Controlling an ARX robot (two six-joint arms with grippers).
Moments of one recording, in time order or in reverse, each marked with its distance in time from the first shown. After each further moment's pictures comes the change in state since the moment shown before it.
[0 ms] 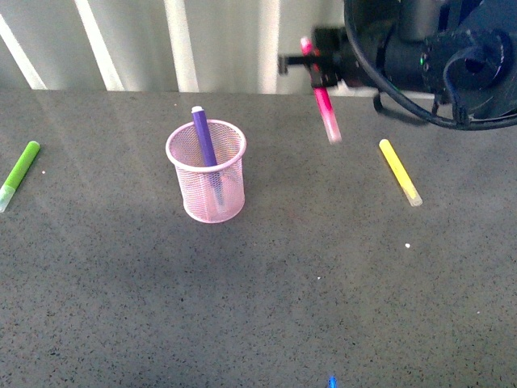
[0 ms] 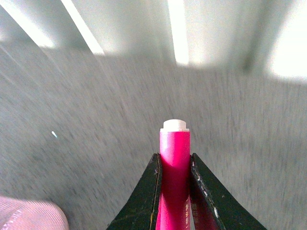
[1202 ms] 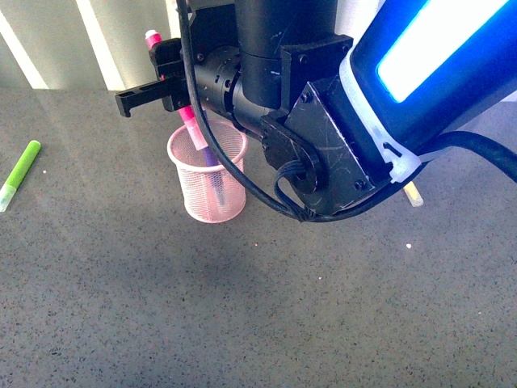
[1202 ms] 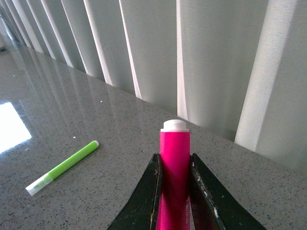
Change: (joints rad) left arm 0.000 0.000 0.000 0.000 0.000 0.000; right arm 0.253 0.181 0.087 0.373 -0.040 0.005
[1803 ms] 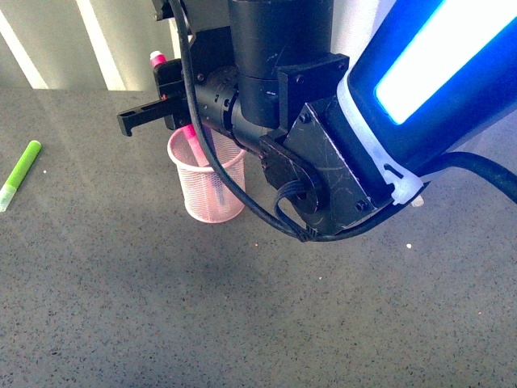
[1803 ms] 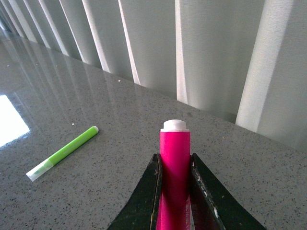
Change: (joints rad) left arm 0.000 0.000 0.000 0.000 0.000 0.000; right arm 0.013 0.000 -0.039 -0.016 0.040 0.004
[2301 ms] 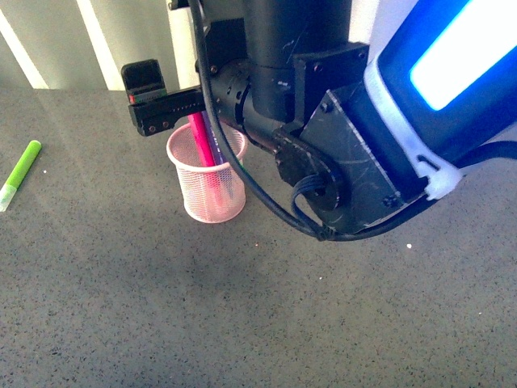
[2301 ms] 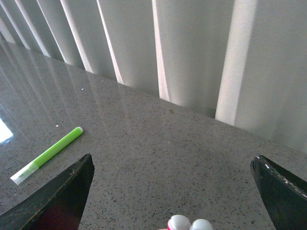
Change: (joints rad) left arm 0.000 0.000 0.000 0.000 0.000 0.000; right arm -0.015 -0.071 -0.066 -0.012 0.071 0.002
